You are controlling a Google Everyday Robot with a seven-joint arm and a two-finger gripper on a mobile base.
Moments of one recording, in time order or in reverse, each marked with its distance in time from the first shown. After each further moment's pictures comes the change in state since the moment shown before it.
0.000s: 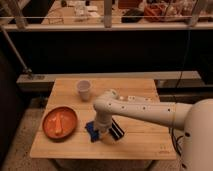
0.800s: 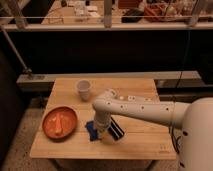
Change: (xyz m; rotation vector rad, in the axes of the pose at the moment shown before) arm -0.003 -0.005 0.002 0.001 0.000 0.098
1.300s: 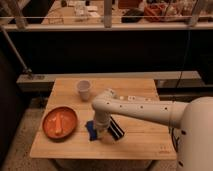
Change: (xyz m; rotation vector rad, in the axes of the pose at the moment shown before) arm -0.001 -0.001 0.000 -0.002 0.004 0.044
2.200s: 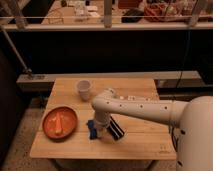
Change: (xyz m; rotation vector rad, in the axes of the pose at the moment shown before) arm 0.002 -0.004 -0.002 0.006 0.006 0.079
